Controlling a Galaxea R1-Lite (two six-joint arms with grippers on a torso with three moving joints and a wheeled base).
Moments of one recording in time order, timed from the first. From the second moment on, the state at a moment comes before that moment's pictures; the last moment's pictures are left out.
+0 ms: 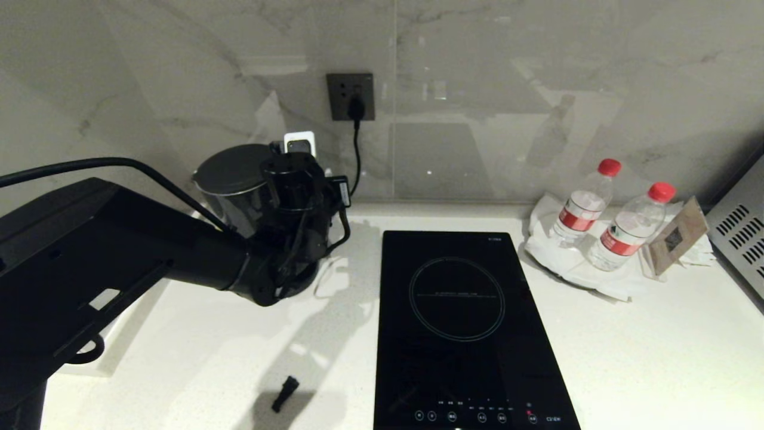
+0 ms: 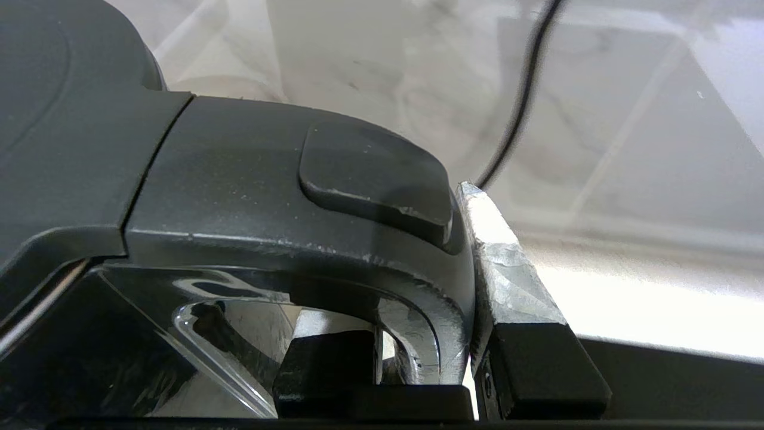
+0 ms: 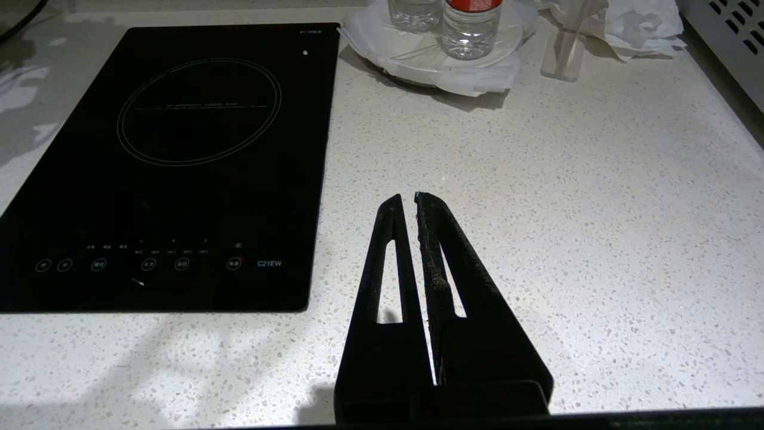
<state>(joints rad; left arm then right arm) -0.53 2.12 -1.29 -0.97 0.59 0.01 0.00 0.00 0.00 0.00 0.00 -0.01</state>
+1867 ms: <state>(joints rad) -0.54 1.62 -0.79 -0.84 0.58 0.01 0.00 0.00 0.00 0.00 0.00 -0.01</state>
